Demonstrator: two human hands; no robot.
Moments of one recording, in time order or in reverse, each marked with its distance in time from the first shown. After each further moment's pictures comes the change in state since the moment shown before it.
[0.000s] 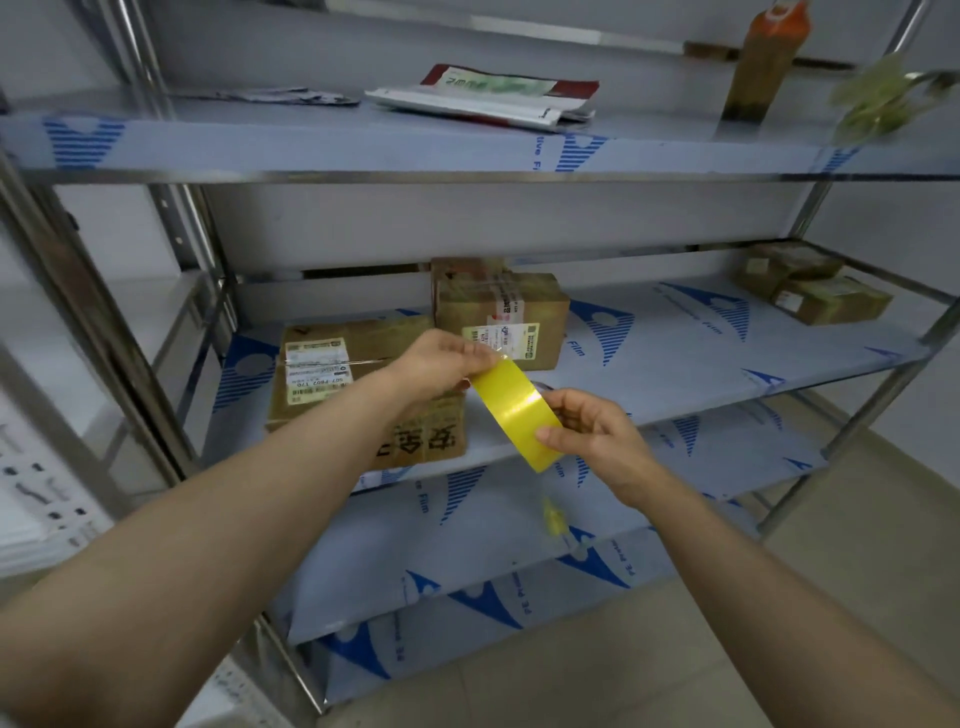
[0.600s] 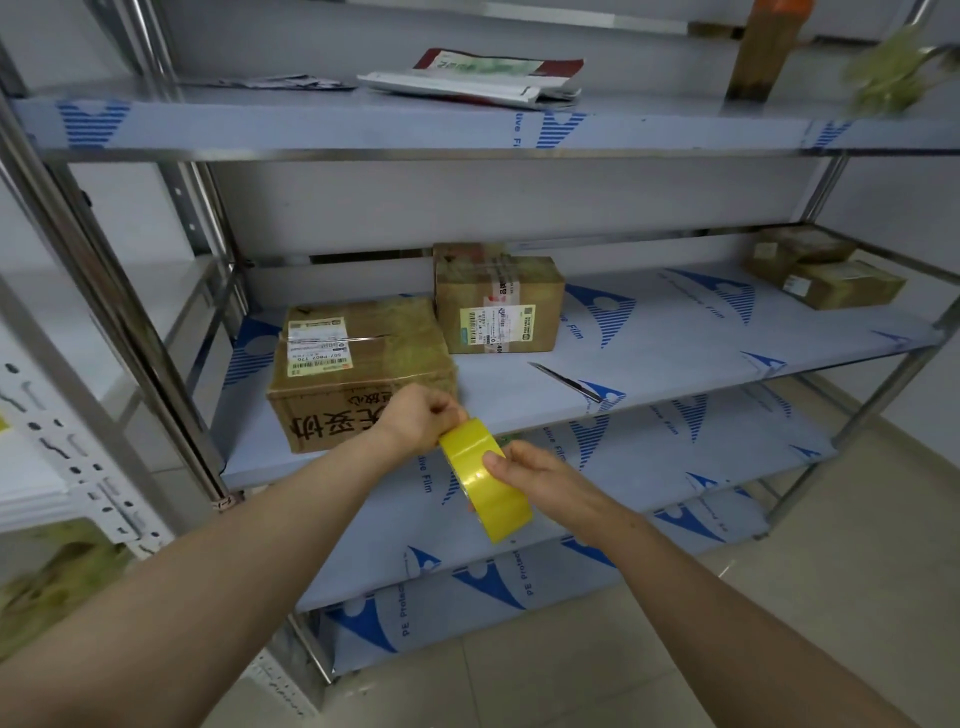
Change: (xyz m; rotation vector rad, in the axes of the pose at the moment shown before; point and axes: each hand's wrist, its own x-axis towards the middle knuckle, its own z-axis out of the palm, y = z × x) left_hand -0.039 -0.063 0.025 0.405 0.080 -0.020; right_hand -0.043 0.032 0.030 -0.132 -0.189 0.305
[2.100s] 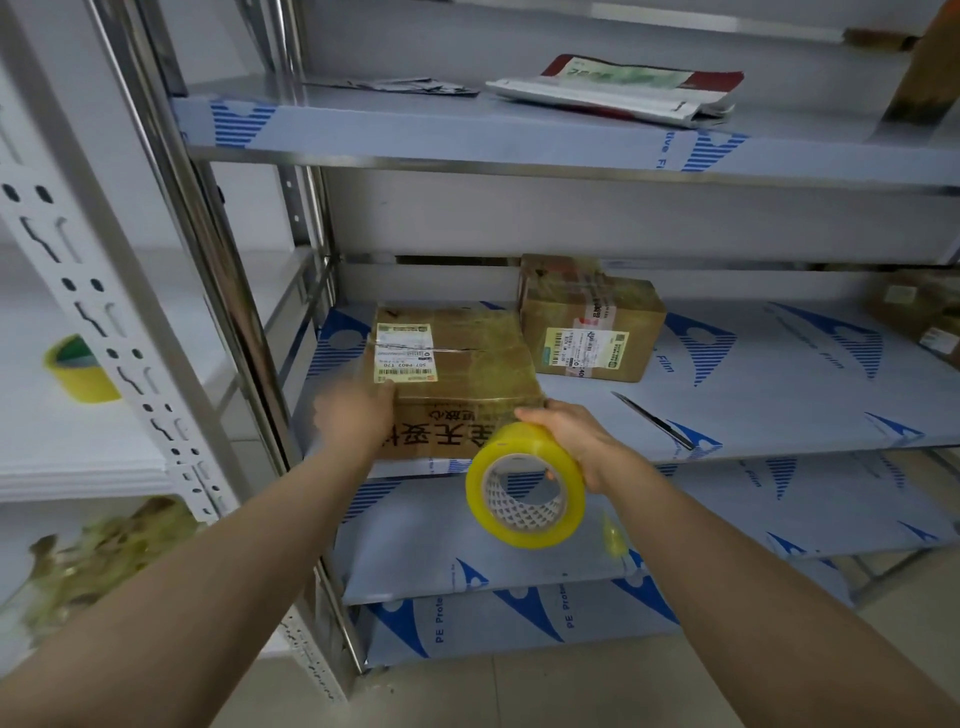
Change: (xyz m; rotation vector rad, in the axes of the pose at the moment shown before) left_hand 0.016 -0.097 -0.081 -0.144 0.618 -0.573; right_hand 0.125 -0.046 0.010 0.073 0.131 0.246
